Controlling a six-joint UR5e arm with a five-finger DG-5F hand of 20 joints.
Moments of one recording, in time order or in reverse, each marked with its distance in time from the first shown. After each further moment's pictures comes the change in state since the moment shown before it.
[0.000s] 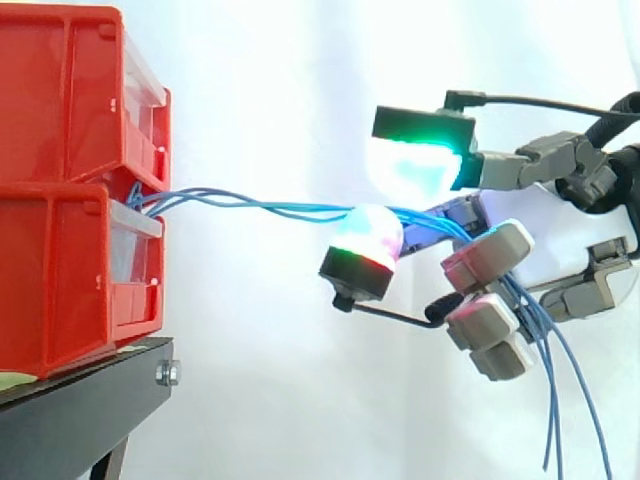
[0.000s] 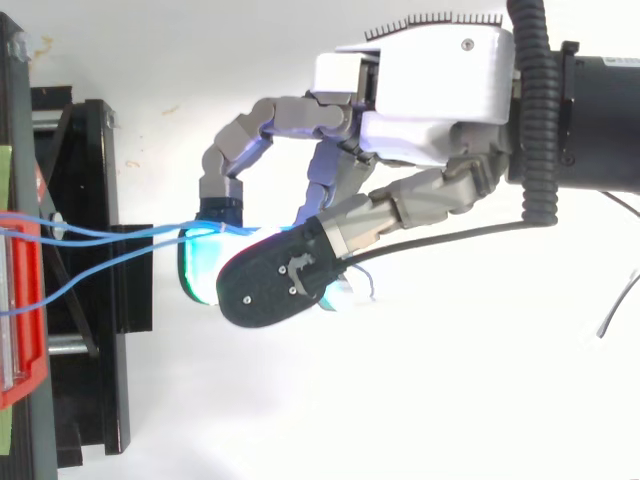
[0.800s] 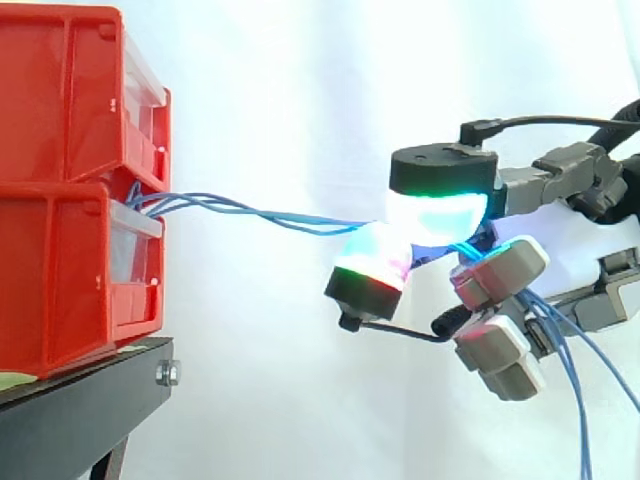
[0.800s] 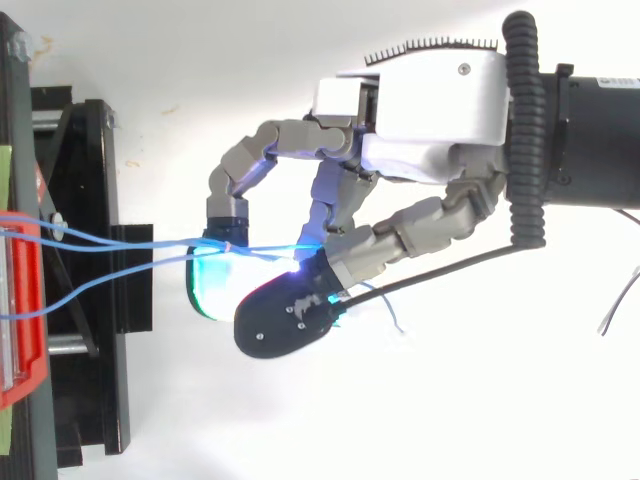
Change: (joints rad) arm 0.012 0.001 -0.015 0.003 0.001 0.000
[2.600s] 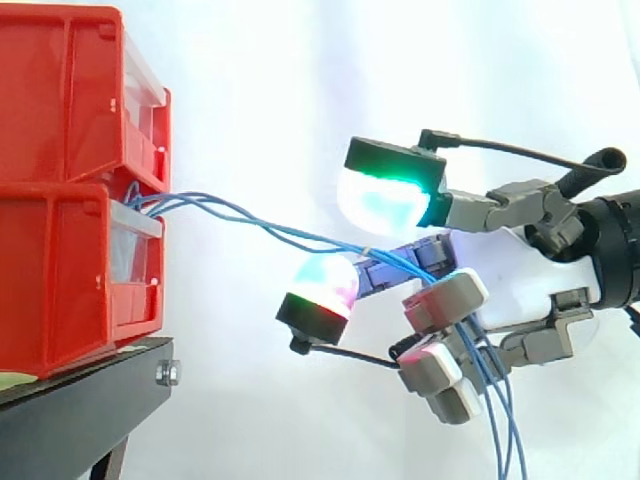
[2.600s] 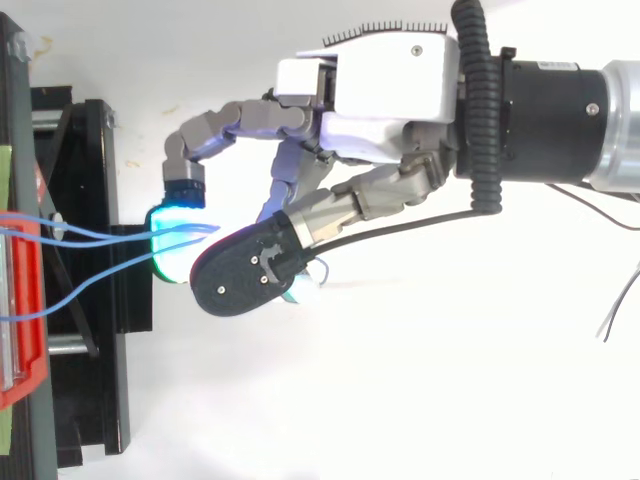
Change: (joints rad) arm -0.031 -0.048 -0.008 0.147 -0.043 -0.001
